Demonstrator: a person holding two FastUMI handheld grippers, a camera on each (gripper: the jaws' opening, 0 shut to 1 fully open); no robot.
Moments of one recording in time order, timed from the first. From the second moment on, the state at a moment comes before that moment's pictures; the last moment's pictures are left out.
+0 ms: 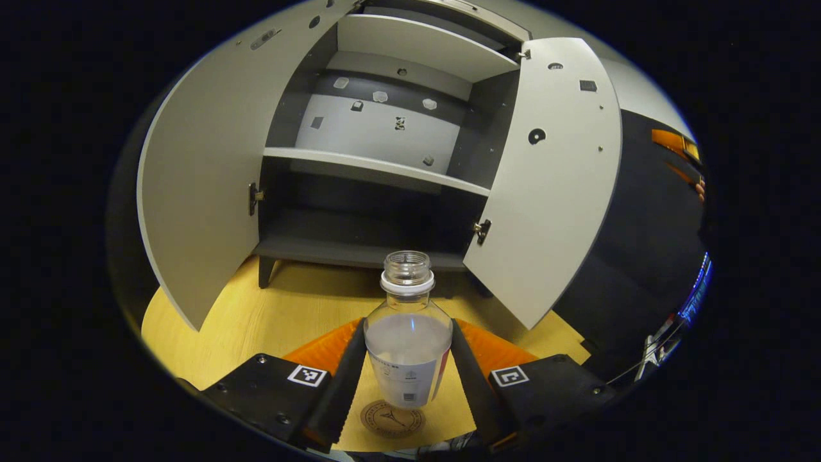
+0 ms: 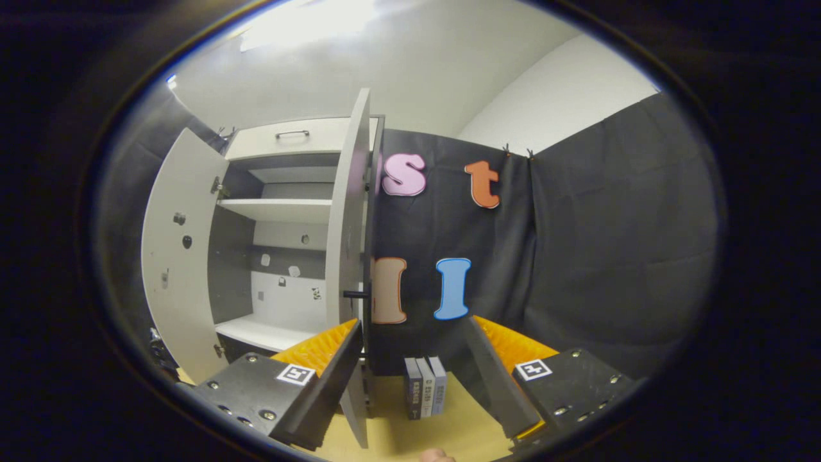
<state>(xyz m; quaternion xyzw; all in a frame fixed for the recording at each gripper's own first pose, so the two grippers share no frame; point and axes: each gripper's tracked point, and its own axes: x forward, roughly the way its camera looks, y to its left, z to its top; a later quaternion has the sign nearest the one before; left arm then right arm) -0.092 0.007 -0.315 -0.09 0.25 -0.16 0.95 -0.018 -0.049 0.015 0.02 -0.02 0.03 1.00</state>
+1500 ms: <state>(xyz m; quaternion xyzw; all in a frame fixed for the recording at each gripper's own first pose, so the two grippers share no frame) -0.133 -0.001 -0.379 -0.02 0.29 -0.15 0.95 0.015 -0.026 -0.007 0.00 0.00 0.07 1.00</state>
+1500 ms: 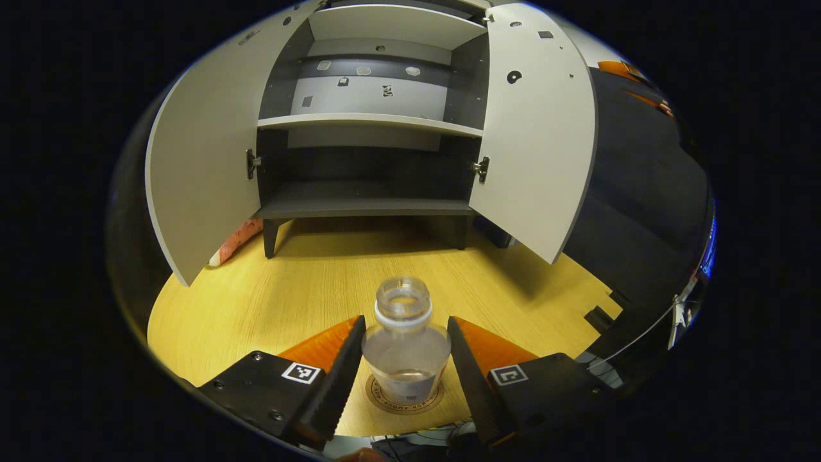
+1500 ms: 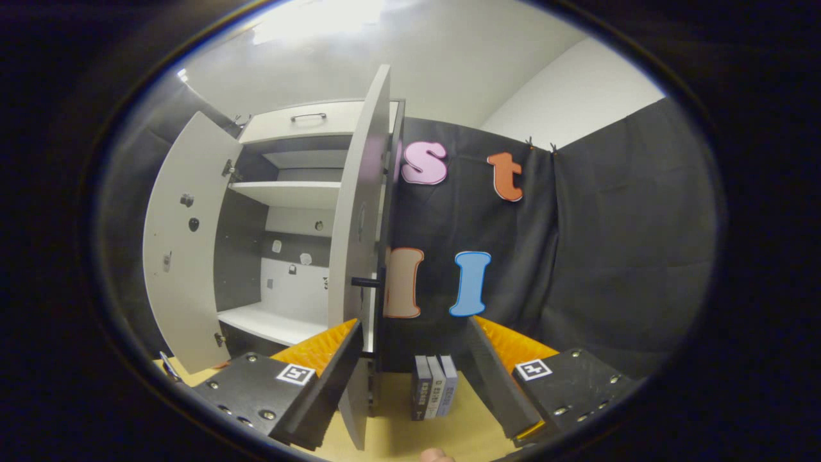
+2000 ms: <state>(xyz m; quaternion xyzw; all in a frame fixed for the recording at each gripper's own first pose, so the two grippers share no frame) -0.119 -0.011 -0.329 -0.01 0.25 -0.16 0.95 0.010 -0.024 -0.005 0.00 -0.01 0.07 1.00</state>
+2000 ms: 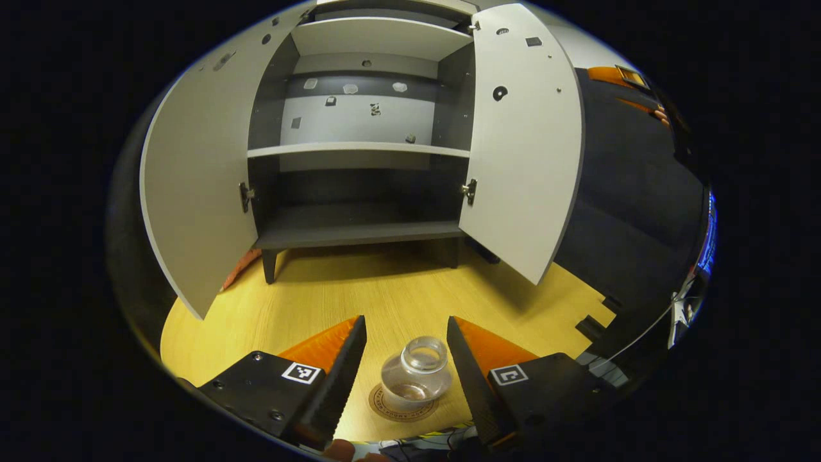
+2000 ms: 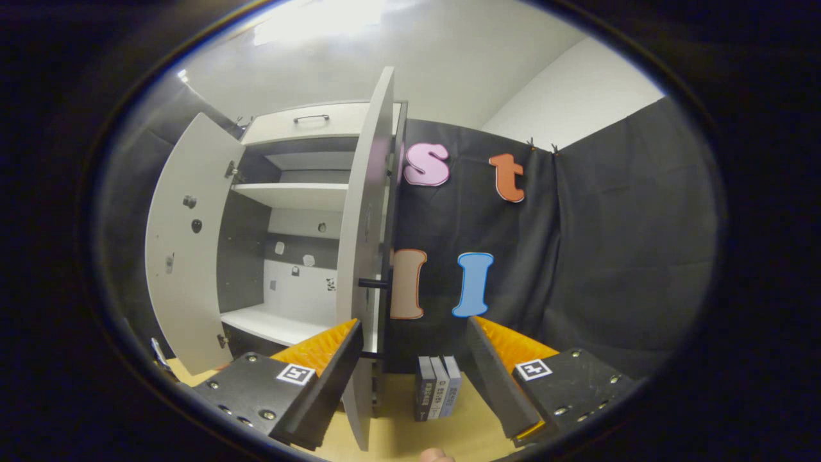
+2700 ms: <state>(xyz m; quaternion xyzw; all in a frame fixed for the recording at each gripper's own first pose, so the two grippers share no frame) -0.068 -0.008 -0.205 -0.01 0.15 -0.13 0.98 0.018 -0.035 -0.009 0.01 -0.01 0.05 1.00</state>
